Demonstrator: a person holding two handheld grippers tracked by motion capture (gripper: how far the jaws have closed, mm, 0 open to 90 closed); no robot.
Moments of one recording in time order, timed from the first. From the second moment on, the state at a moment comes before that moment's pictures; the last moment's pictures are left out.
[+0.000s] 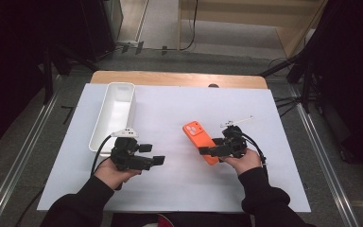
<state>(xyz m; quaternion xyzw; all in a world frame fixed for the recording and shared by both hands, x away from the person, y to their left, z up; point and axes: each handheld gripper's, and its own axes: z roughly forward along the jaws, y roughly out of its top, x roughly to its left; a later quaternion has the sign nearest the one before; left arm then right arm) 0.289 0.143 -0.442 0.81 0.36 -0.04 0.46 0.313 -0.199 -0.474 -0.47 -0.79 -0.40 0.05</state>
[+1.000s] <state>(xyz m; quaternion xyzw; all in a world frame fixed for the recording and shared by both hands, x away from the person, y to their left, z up) 0.323 0.123 -0.434 0.80 0.39 -0.03 0.45 0.320 -0.172 -0.478 -0.50 -0.76 -0.41 0.04</state>
